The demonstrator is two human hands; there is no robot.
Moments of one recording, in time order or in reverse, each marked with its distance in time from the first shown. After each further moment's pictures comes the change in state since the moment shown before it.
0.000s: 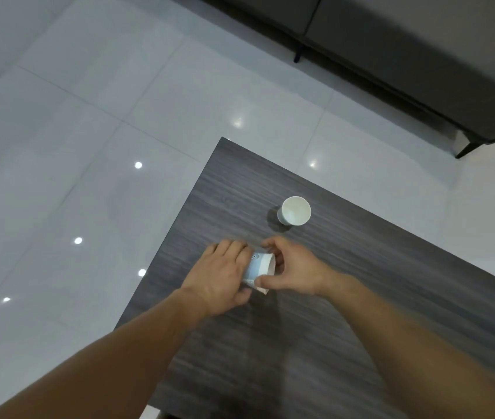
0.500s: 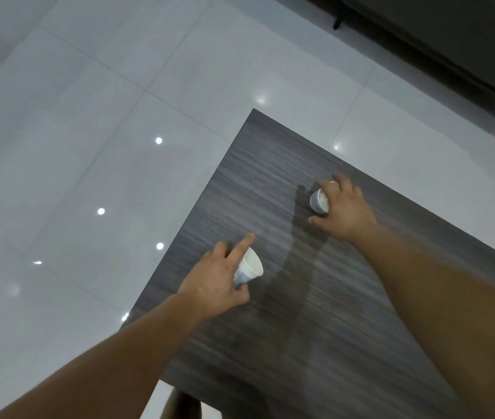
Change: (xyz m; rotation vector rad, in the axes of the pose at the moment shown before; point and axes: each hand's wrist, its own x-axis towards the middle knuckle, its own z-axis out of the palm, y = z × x) left_hand -0.039 -0.036 0.049 -0.332 -0.091 -0.340; right_hand 0.081 0.047 -0.036 -0.546 0.258 0.168
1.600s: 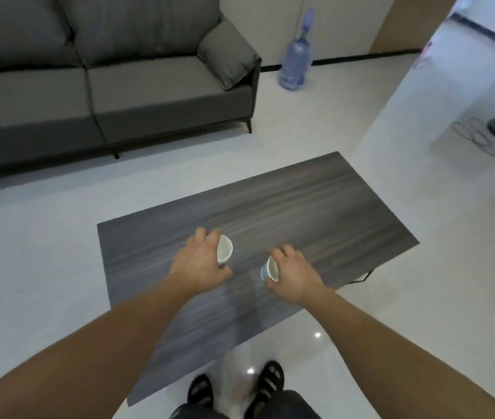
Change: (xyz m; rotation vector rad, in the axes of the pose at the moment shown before) left_hand -0.233 0.240 -0.078 0.489 -0.032 0.692; right_hand -0.526 -0.072 -0.005 0.501 0.361 0.565
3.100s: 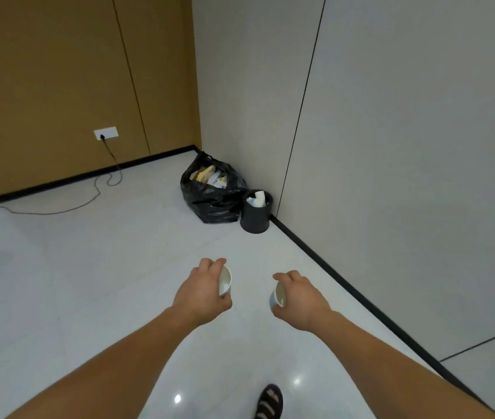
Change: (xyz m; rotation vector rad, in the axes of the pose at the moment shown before) left_hand -0.174 1.037 0.440 0.203 -0.620 1.641; right_hand -0.686 0.697 -0.057 0.537 0.619 1.612
